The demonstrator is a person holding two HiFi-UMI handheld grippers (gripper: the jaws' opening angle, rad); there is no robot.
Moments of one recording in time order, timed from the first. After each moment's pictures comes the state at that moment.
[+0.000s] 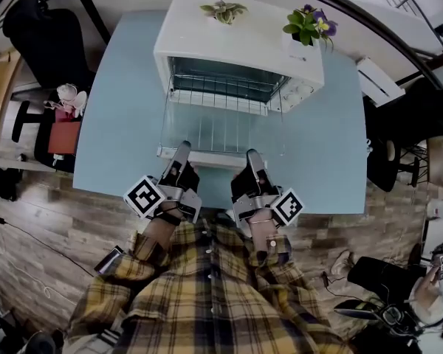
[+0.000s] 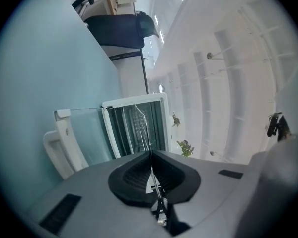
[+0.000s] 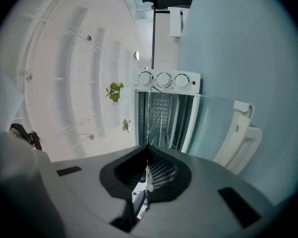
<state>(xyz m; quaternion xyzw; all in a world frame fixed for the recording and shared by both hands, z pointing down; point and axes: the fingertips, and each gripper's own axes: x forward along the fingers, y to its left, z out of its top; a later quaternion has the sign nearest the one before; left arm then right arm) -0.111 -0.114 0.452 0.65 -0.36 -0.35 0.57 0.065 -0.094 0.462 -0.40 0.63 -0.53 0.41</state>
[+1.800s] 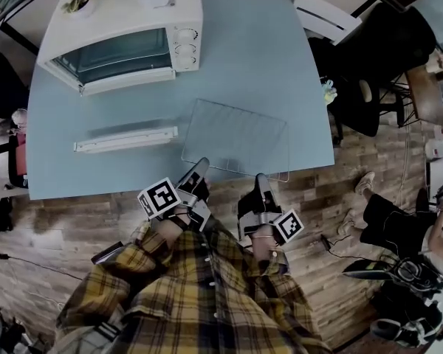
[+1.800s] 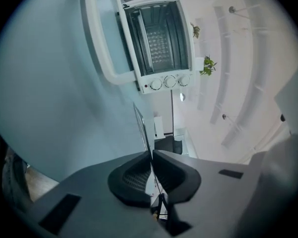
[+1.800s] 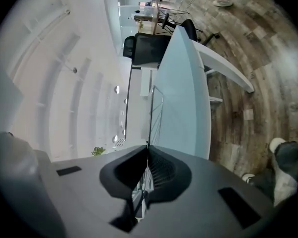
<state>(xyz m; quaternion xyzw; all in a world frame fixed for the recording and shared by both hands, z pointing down) 0.173 0.022 0.563 0.68 -0.27 -0.12 0.67 0.330 0.111 0.571 -0.55 0.45 -0.53 0.46</state>
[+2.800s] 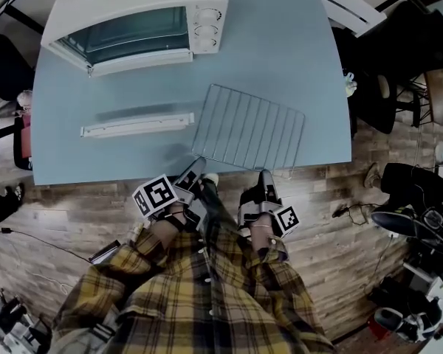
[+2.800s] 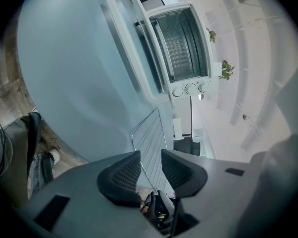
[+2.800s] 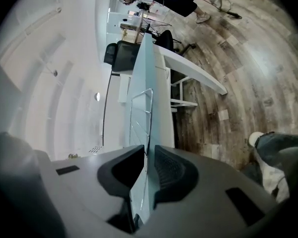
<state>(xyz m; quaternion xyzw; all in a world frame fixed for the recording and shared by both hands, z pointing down) 0.111 0.041 0.601 0.63 -0.34 -0.05 0.69 0.312 0.129 0.644 -0.61 0.34 -0.56 0.44</state>
